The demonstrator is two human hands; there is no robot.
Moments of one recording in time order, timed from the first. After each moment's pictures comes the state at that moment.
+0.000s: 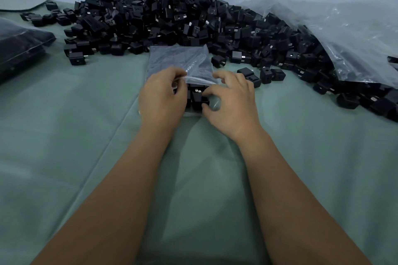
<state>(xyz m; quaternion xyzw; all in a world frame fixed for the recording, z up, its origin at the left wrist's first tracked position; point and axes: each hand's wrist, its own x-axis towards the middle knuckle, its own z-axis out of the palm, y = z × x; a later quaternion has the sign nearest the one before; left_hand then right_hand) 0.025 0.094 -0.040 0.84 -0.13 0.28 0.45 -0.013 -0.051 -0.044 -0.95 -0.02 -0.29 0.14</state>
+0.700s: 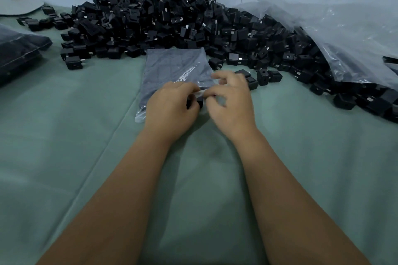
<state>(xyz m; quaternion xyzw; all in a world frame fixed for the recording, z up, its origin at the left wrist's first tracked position) 0.020 0.091 -0.042 0.88 -0.27 0.23 0.31 -0.011 -0.049 -0.041 -0.88 -0.02 -0.36 0.30</state>
